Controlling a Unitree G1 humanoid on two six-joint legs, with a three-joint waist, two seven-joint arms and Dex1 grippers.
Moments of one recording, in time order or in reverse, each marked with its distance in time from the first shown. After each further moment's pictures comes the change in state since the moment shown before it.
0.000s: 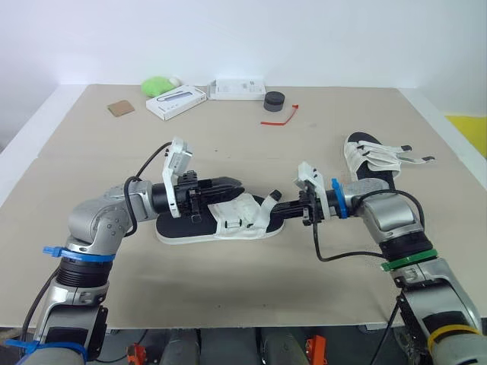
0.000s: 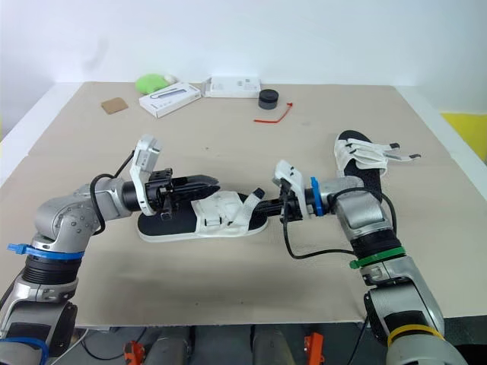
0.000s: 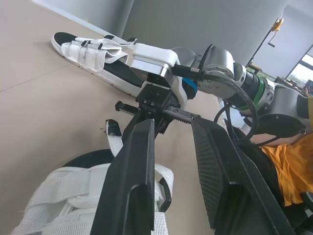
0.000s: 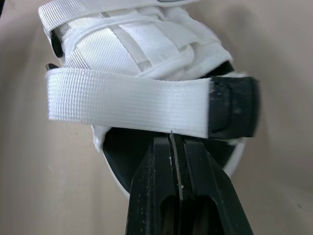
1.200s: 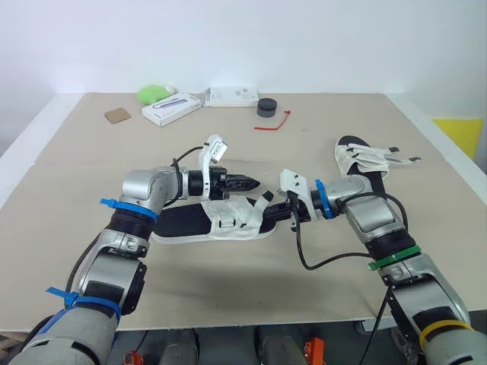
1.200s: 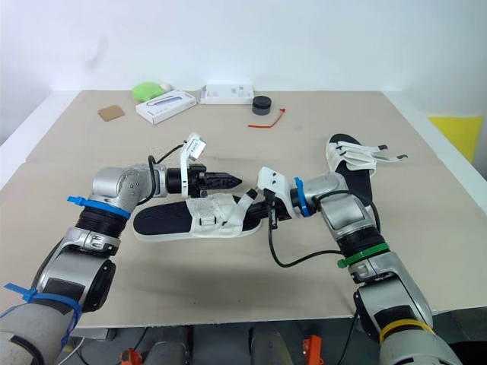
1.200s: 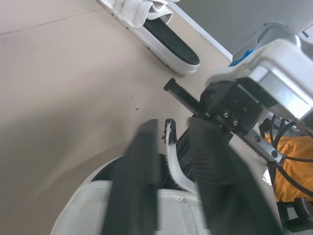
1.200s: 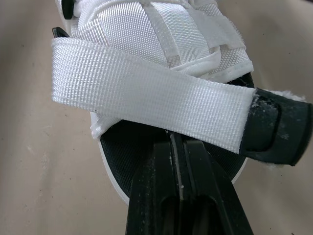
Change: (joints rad) left arm -0.350 -0.180 -0.116 0.584 0.263 0.066 -0.001; right arm -0.024 0.041 0.072 0.045 -0.137 -0.165 -0.015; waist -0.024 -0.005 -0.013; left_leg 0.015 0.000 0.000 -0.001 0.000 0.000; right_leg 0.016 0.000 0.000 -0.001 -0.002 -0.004
